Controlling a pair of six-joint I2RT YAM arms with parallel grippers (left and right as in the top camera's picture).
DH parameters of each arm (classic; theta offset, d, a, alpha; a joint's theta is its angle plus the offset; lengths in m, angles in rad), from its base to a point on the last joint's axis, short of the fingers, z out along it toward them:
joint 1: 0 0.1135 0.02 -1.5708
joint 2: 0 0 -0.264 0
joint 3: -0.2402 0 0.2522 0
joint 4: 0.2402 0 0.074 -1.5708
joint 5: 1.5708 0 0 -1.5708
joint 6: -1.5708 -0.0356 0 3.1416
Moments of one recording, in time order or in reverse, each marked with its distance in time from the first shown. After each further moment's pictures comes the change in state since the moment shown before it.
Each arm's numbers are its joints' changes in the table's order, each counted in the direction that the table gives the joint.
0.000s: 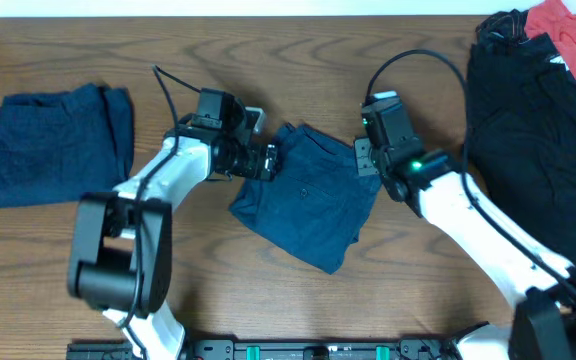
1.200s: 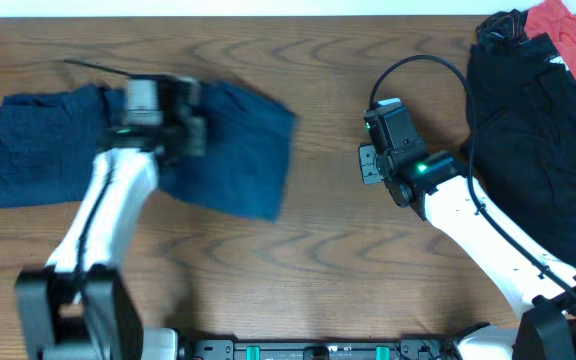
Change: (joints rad) left arm 0.229 -0.306 -0.007 0.040 -0.293 -0.005; right arm 0.000 -0.024 0.000 0.106 0.006 0.002
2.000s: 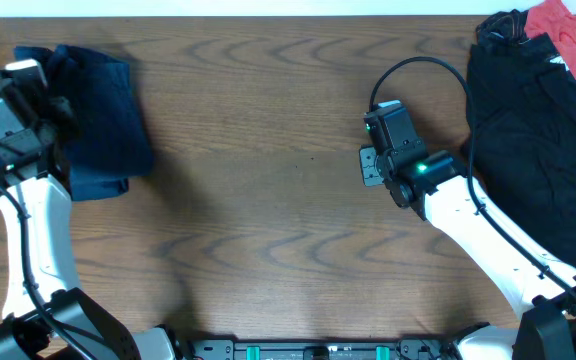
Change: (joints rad) left arm 0.452 -0.076 0.000 -0.306 -0.106 -0.140; right arm 0.000 0.000 0.000 0.028 0.000 0.000
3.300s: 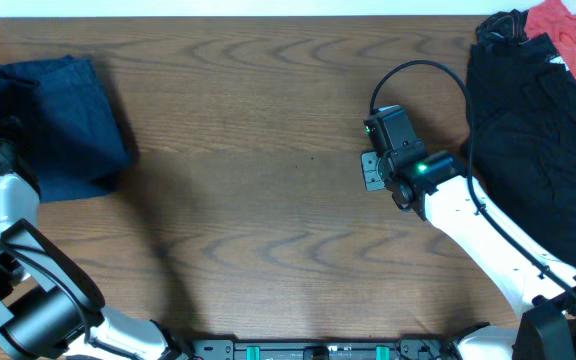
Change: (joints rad) left arm 0.216 0.295 0.000 -0.319 0.001 -0.011; right arm 0.000 0.000 0.000 0.050 0.000 0.000
